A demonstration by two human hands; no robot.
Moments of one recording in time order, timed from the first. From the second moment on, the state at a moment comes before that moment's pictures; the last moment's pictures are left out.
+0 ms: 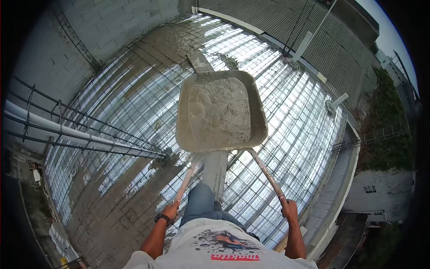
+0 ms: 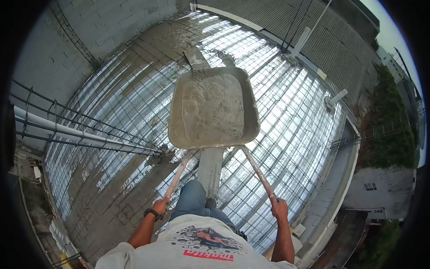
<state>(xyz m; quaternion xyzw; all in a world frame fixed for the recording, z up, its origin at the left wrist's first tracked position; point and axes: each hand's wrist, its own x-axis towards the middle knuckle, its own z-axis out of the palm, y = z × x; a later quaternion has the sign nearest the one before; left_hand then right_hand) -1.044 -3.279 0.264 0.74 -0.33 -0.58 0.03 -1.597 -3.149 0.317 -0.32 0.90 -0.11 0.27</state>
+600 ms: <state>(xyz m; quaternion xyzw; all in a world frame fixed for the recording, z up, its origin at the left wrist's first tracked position) -1.192 -3.849 0.246 0.76 -0.35 -0.54 0.09 -1.792 -3.866 0.337 -0.44 0.87 -0.08 0.20</state>
